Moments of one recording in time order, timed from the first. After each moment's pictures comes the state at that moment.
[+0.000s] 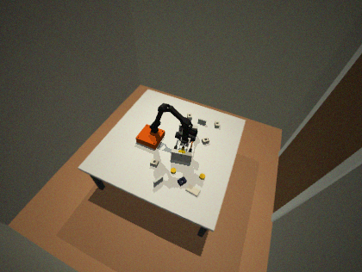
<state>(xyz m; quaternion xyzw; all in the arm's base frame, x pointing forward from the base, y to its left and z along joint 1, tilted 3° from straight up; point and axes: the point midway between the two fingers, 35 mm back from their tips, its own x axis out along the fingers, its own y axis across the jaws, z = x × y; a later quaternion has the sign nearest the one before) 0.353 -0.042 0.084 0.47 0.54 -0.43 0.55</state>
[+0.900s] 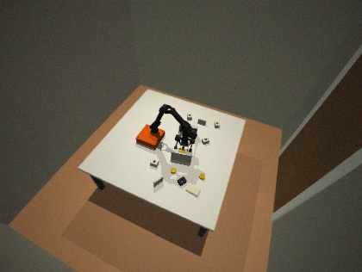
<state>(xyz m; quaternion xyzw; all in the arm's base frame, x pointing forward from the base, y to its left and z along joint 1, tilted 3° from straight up) 0.352 -0.039 0.041 0.47 0.55 -0.43 0.54</state>
